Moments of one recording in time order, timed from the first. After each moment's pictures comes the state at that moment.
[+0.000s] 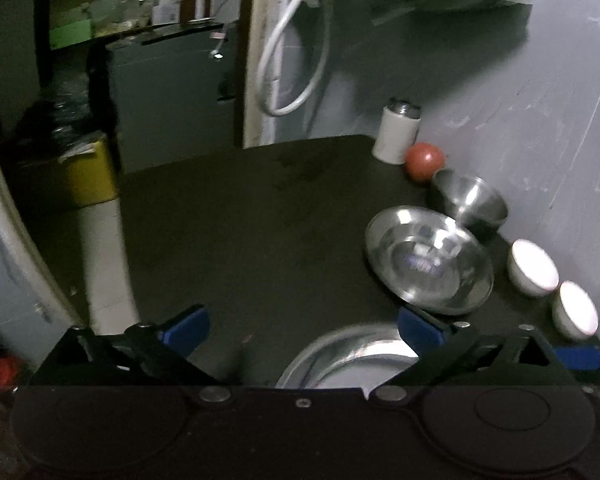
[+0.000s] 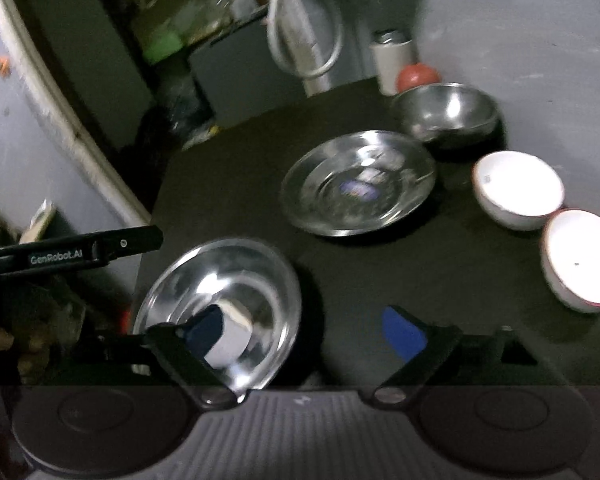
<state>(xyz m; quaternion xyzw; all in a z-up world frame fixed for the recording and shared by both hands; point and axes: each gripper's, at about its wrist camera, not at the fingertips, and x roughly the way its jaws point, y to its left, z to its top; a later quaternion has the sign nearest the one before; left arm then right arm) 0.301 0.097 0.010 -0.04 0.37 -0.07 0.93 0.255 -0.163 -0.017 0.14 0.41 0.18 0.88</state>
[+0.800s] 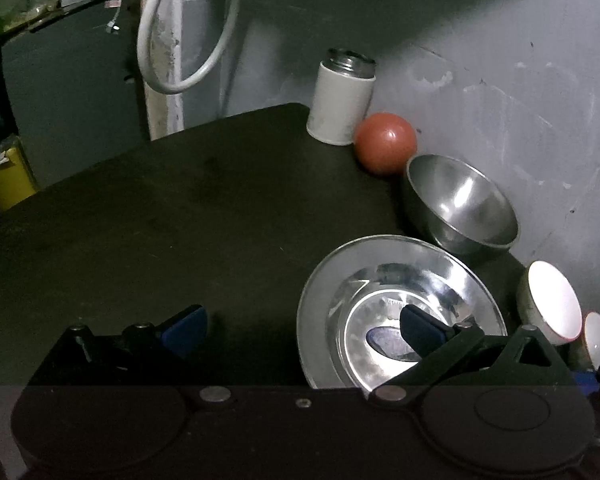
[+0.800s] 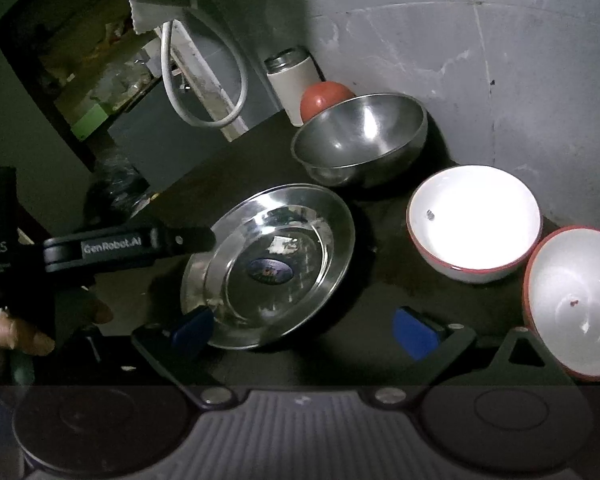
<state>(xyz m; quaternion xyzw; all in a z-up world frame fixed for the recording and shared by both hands) 0.452 0.028 -0.043 -0.01 0.42 -0.16 0.89 0.342 -0.196 -0.058 0.23 0.40 0.09 0.88</state>
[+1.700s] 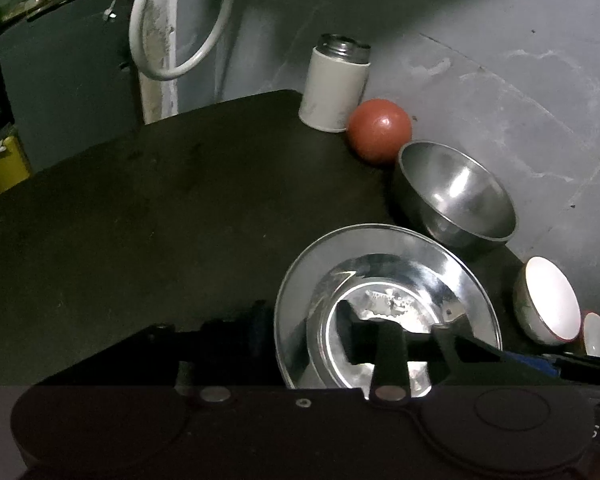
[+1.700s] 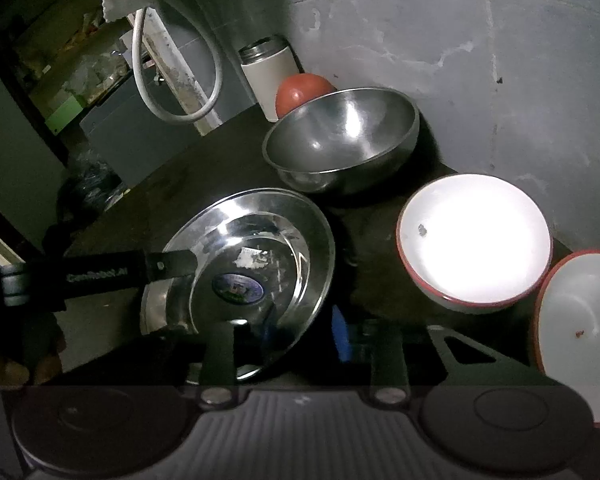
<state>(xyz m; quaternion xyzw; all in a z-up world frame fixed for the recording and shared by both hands) 0.453 0.018 -0.047 -0.02 0.44 -0.16 0.89 0.371 -0.194 -0.068 0.21 0.42 0.06 0.88</state>
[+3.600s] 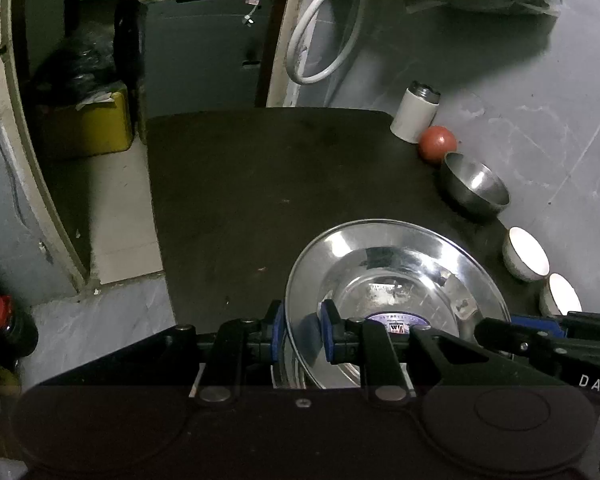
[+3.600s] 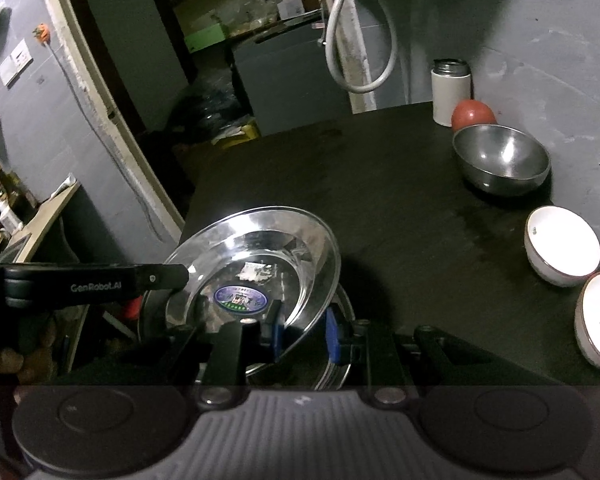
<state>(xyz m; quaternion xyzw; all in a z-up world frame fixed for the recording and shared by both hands) 0.250 0.119 0.007 -0.09 0.41 -0.04 0.91 0.258 -0.125 0.007 0.08 0.40 0.24 0.88</state>
